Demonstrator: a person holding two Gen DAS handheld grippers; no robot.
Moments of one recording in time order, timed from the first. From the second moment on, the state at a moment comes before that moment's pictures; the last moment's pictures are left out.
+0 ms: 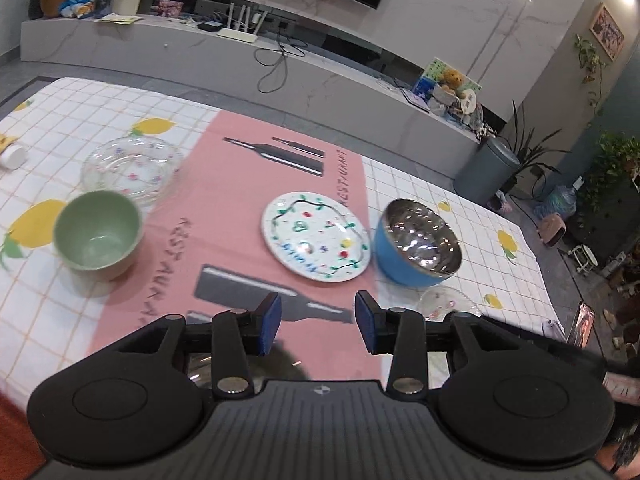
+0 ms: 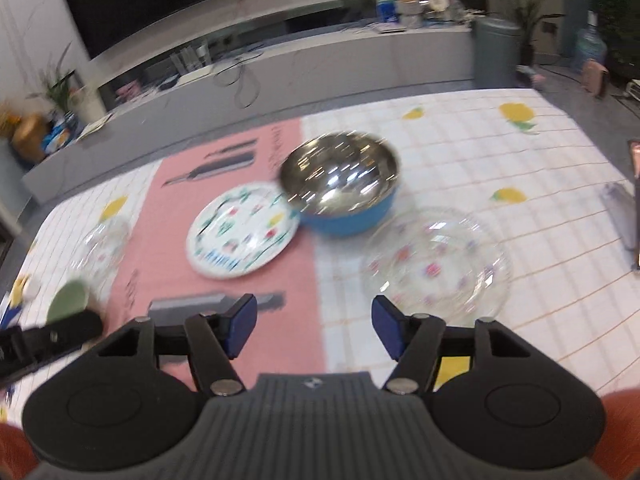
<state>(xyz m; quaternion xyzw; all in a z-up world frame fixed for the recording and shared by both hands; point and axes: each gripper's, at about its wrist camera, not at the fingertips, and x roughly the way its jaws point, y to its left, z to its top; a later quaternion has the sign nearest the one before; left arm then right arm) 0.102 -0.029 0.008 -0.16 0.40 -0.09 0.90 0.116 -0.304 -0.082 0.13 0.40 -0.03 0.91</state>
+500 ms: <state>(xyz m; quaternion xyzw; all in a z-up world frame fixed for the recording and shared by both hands) 0.195 -0.116 0.008 -0.13 0.41 -0.10 0.90 0.219 -0.350 -0.072 0.12 0.39 -0.07 0.91</state>
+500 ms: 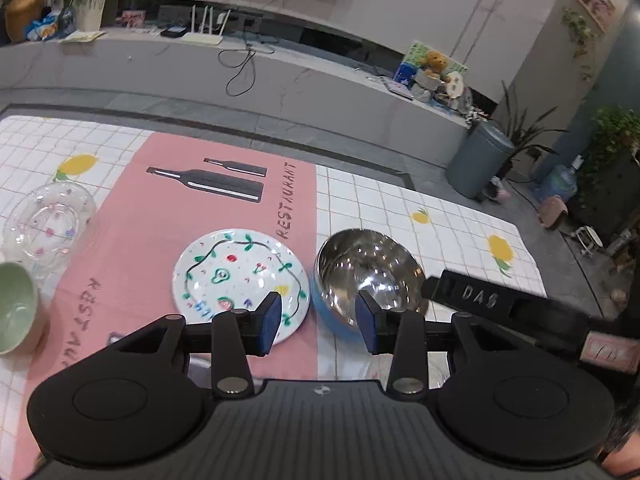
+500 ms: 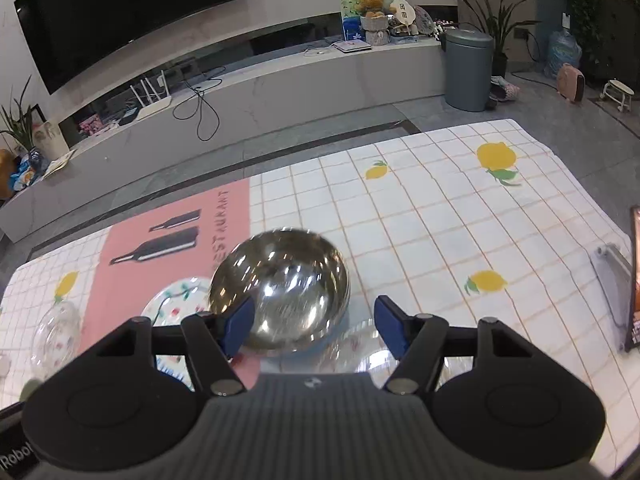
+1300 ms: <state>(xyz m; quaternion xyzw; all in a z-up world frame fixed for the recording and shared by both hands) 0.286 -0.163 -0.070 -0.14 0.48 -0.04 0.87 0.294 -0.379 -0.150 0.21 0.49 -0.05 0.85</state>
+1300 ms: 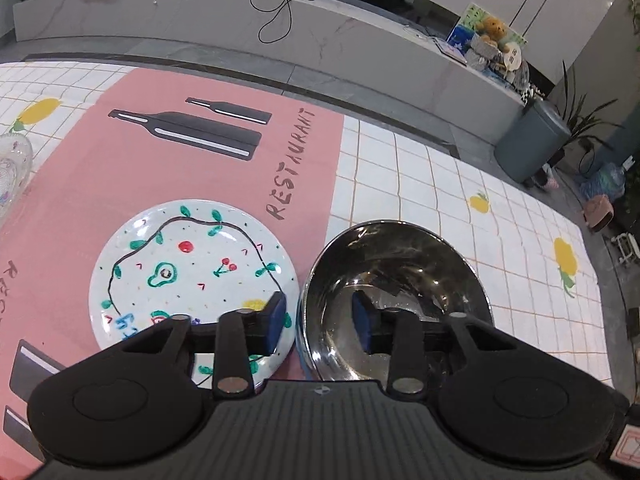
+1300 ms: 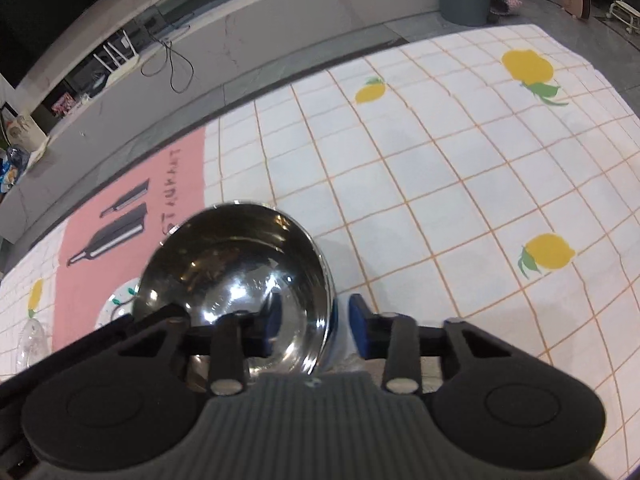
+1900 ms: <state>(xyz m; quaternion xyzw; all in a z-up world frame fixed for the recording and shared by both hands) 0.279 -0.163 -0.060 -0.11 0.46 -0.02 0.88 0.286 -0.380 -0.142 0.20 0.48 -0.06 0.85</state>
